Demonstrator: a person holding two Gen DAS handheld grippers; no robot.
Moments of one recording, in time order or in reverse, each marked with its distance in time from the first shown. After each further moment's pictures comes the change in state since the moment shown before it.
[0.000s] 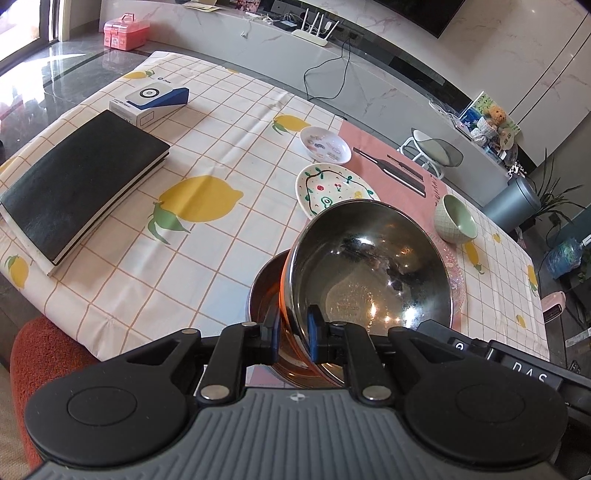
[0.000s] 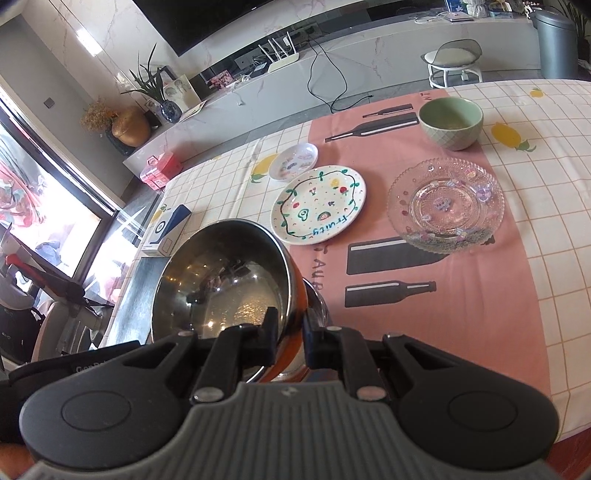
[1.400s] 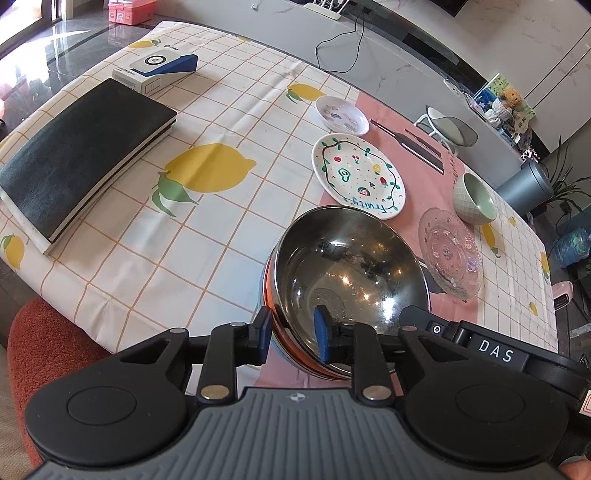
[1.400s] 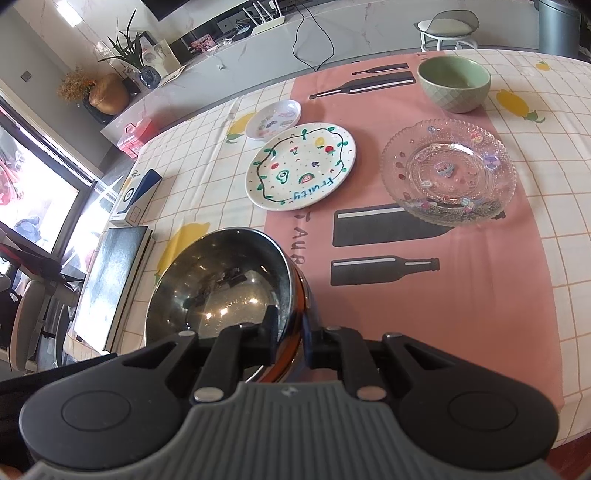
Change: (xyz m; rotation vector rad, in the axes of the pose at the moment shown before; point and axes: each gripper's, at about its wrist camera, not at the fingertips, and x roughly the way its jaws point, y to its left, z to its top) left arm 0.018 0.009 -0.002 -0.020 0.089 0.021; right arm 0.045 -0.004 0.002 -0.002 0.111 -0.060
